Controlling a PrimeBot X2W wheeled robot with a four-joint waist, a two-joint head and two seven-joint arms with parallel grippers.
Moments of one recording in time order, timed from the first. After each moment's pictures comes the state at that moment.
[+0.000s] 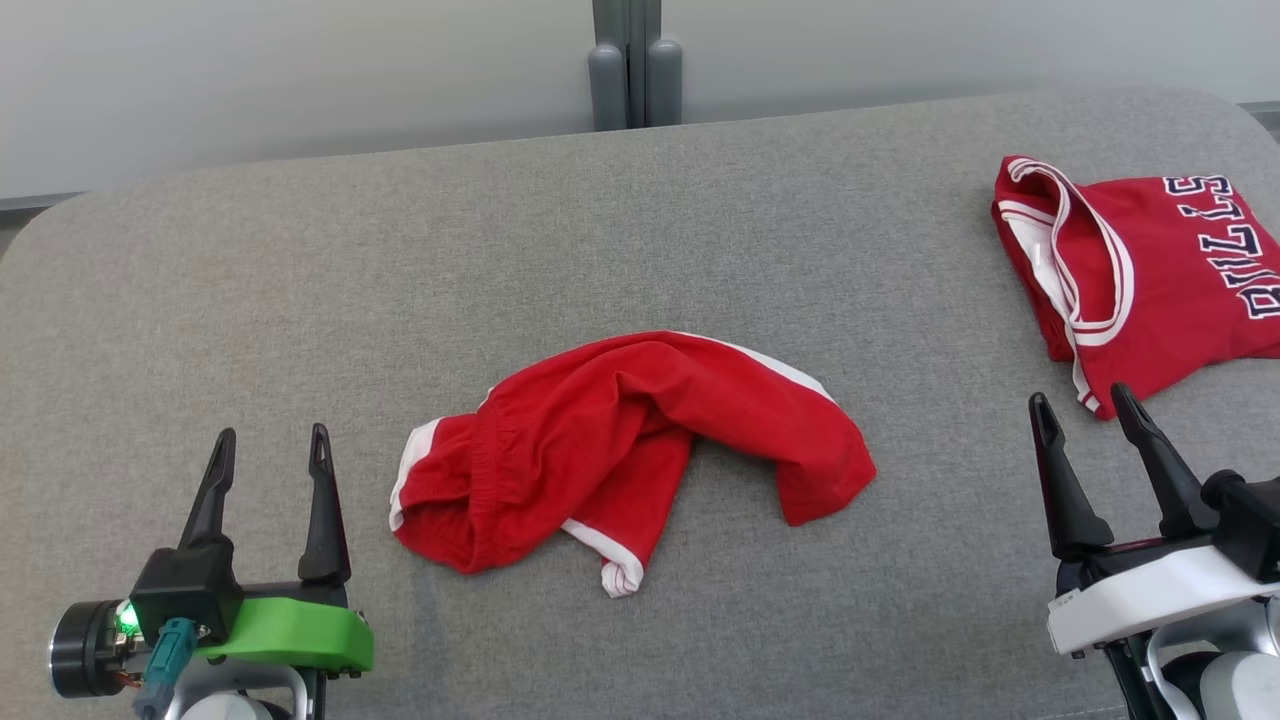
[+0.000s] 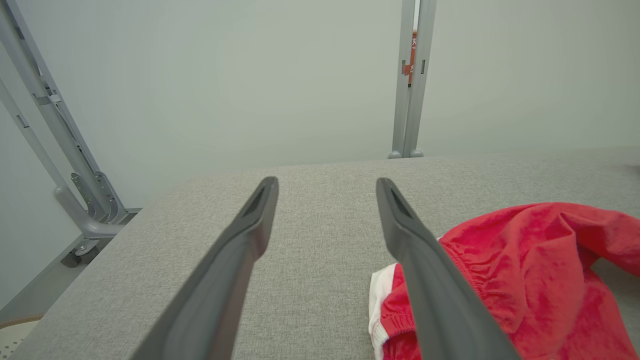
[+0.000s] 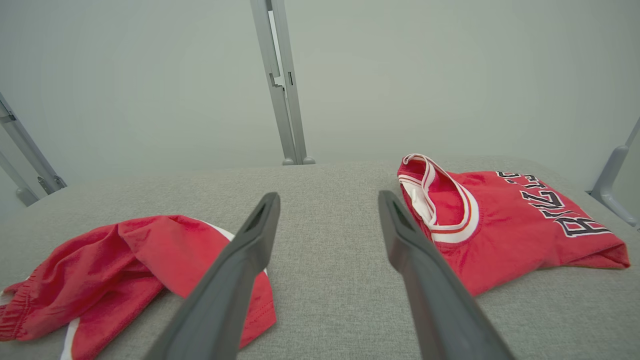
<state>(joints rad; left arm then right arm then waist) -0.07 0.34 -0.31 0.07 -0.40 0.25 -0.26 0.05 -0.18 -0.02 -0.12 0.28 0.13 -0.07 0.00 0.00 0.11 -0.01</state>
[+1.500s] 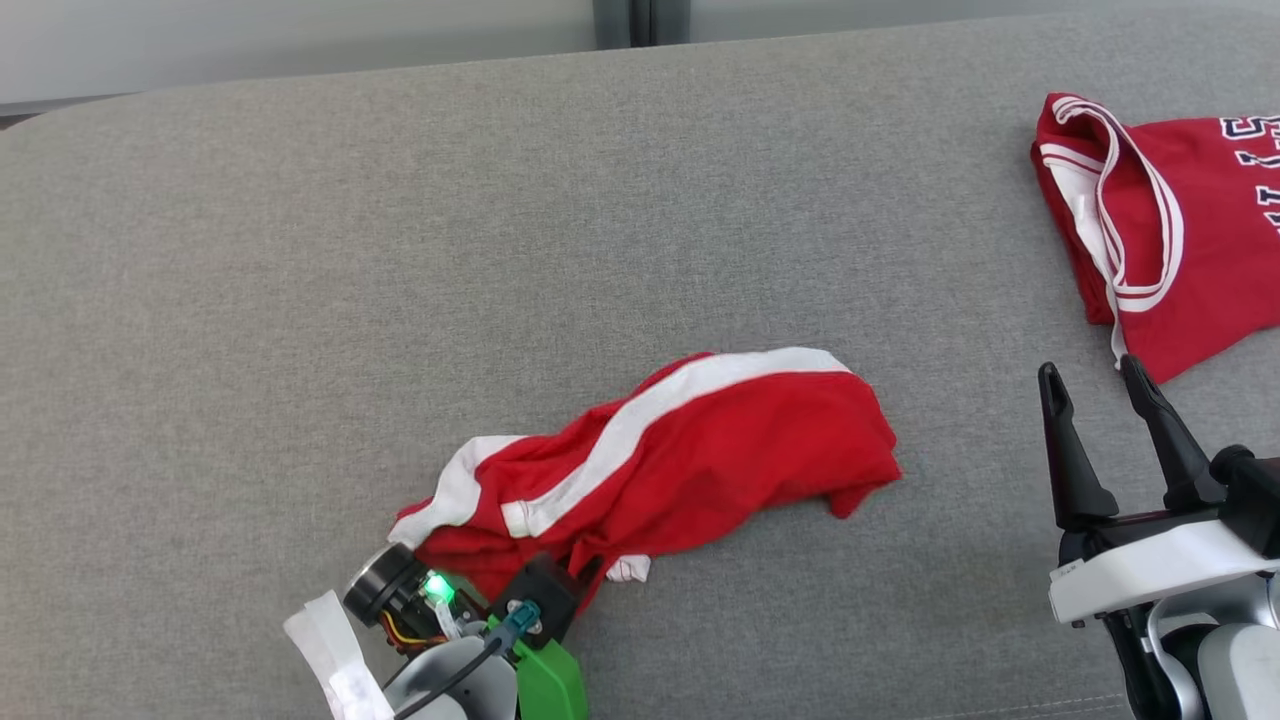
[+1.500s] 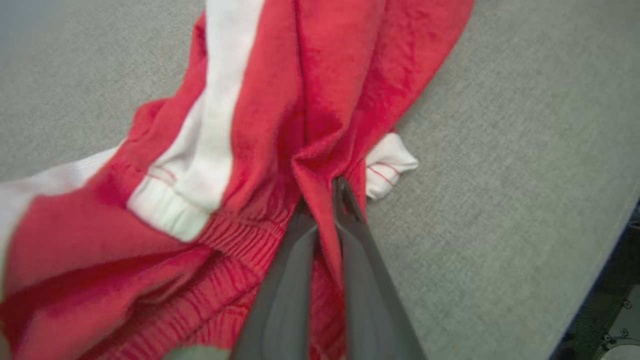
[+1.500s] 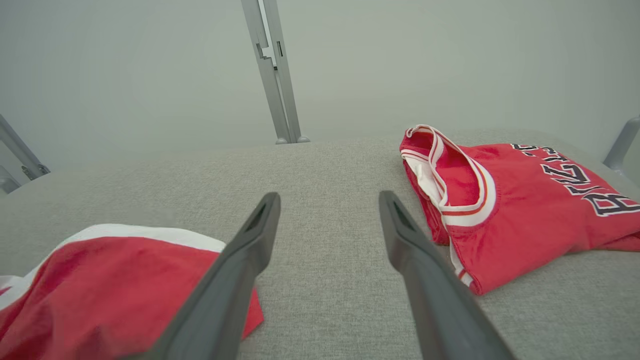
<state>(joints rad) -0.31 0.32 -0.82 0.30 -0.22 -0.03 0.07 0.00 -0.17 -0.03 -0.08 0.28 0.13 -0.10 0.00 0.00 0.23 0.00</state>
